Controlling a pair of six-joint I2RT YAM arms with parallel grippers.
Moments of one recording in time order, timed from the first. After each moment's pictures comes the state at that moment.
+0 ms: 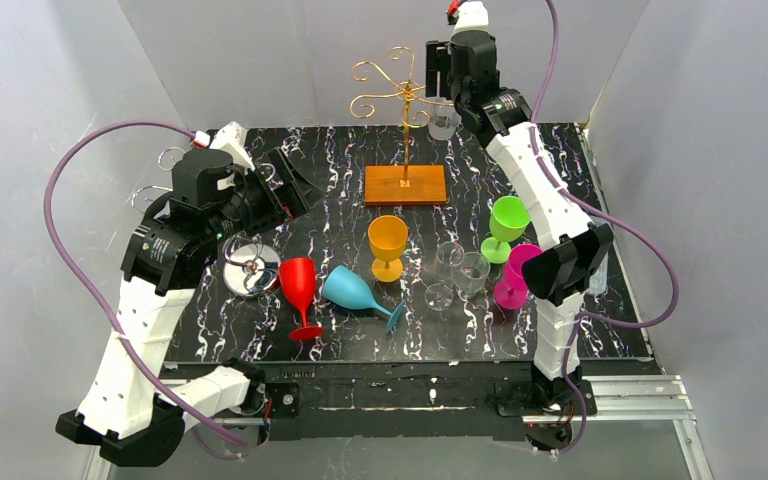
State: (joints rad) left arm -0.41 1.06 1.58 -1.01 0.06 -0.69; right arm 0.50 2.01 2.35 -0.57 0.40 0.07
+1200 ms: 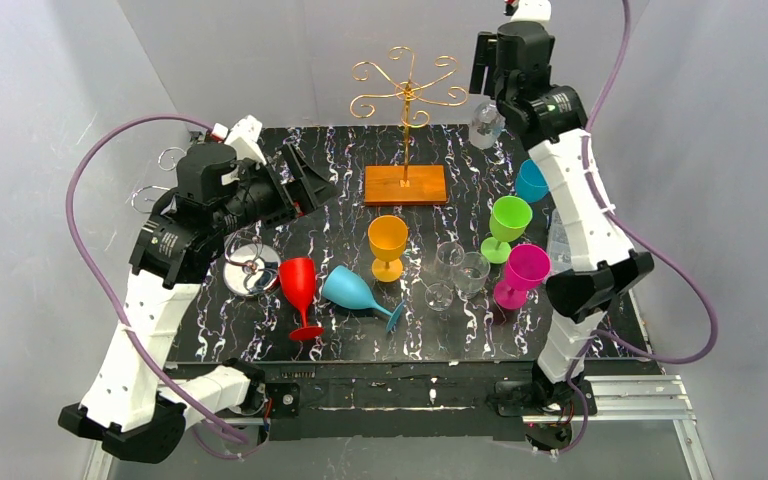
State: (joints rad) left arm -0.41 1.07 1.56 -0.91 0.24 -0.71; right arm 0.43 1.85 2.33 -0.77 0.51 0.14
